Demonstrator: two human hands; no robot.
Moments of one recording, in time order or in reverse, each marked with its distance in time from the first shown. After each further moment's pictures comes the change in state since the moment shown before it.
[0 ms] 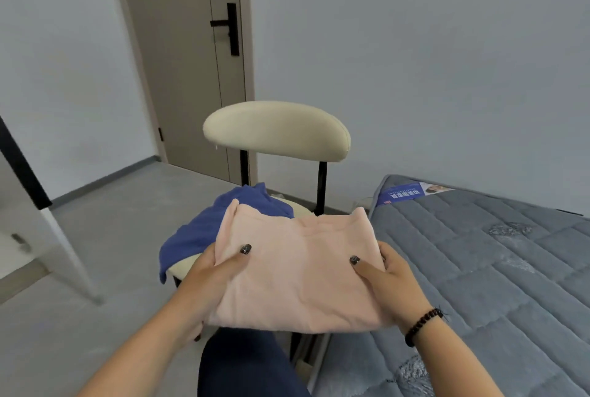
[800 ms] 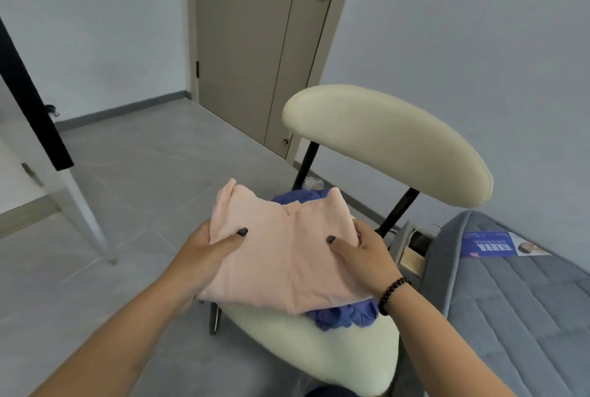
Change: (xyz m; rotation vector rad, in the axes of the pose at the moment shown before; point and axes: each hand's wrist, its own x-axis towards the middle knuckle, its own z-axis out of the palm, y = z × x) left_hand 0.216 0.008 -0.177 -0.072 0.101 -0.186; right_hand 0.205 -0.070 0.243 -0.404 -0.245 0.118
